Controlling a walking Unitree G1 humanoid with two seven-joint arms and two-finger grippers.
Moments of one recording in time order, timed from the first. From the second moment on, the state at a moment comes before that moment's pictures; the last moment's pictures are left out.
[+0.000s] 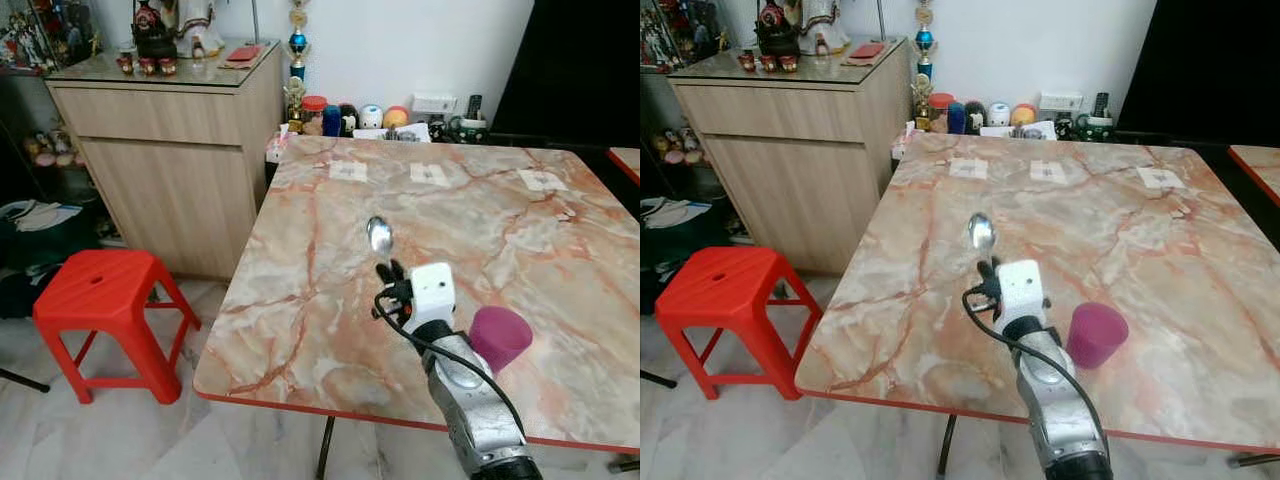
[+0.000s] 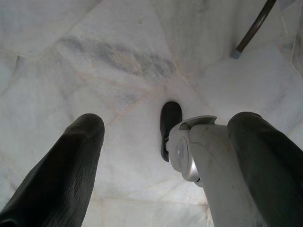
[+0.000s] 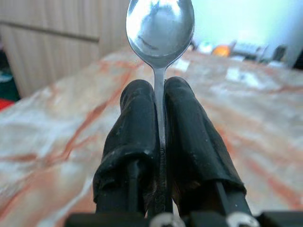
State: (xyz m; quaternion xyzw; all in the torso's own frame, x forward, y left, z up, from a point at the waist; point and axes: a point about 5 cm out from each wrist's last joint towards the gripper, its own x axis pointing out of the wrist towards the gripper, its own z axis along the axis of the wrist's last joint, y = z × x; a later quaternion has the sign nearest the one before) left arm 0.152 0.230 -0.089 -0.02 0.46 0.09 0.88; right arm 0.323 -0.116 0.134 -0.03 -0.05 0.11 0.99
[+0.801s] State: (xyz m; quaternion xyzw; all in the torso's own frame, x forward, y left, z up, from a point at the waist) left arm 0.151 0.221 -0.091 -0.02 0.47 0.08 0.88; right arm 0.321 -0.136 0.160 -0.02 -0.13 0.03 0.99
